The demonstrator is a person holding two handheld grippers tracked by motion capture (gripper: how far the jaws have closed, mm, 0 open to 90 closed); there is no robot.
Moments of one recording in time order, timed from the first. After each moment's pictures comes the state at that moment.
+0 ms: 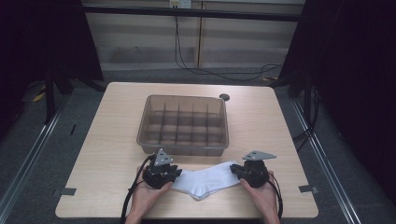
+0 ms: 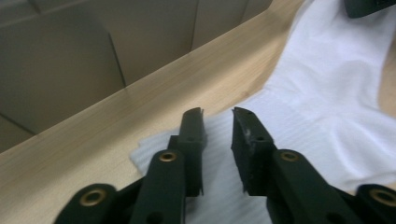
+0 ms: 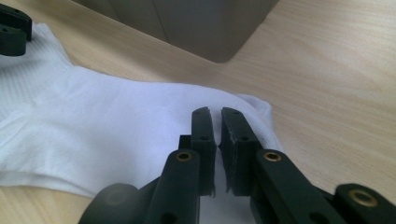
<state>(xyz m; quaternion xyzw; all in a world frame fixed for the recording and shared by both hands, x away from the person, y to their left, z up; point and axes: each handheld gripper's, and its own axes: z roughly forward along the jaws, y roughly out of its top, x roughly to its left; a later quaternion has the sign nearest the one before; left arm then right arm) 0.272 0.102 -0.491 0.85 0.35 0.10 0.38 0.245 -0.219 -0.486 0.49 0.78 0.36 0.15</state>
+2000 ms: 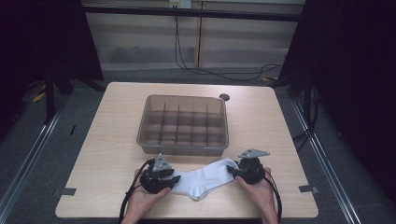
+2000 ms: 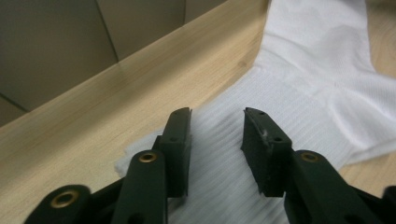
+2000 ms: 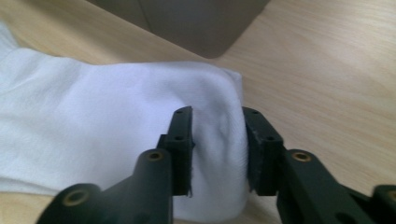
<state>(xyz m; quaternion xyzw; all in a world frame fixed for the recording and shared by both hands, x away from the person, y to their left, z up) 0.262 0.112 -0.495 0.86 0.33 0.08 0.38 0.259 -0.215 -0.499 0.49 0.79 0.34 0.15</state>
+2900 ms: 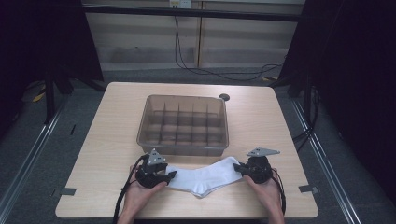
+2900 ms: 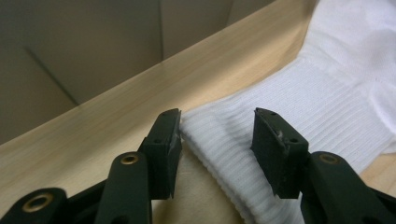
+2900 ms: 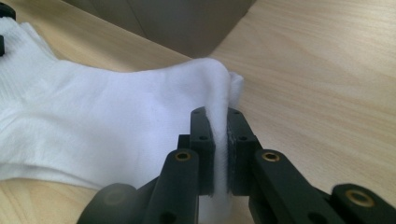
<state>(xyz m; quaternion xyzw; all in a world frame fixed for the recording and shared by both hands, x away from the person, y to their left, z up) 0.275 0.123 -0.497 0.85 0.35 0.09 0.38 0.256 -0.236 -0.488 0.50 0.78 0.36 0.13</state>
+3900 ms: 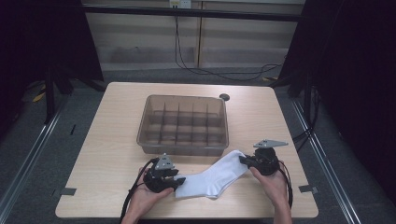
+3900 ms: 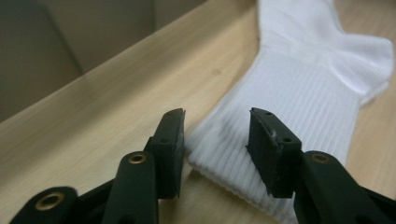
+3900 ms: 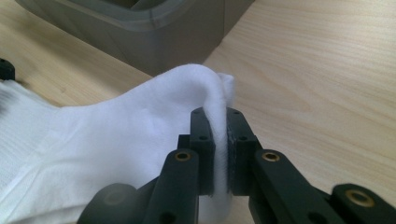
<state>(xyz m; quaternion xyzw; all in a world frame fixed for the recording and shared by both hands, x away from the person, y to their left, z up) 0.265 0.101 -0.495 0.88 0.29 0.05 0.39 0.269 -0.253 -0.465 0.50 0.77 0.36 0.14</state>
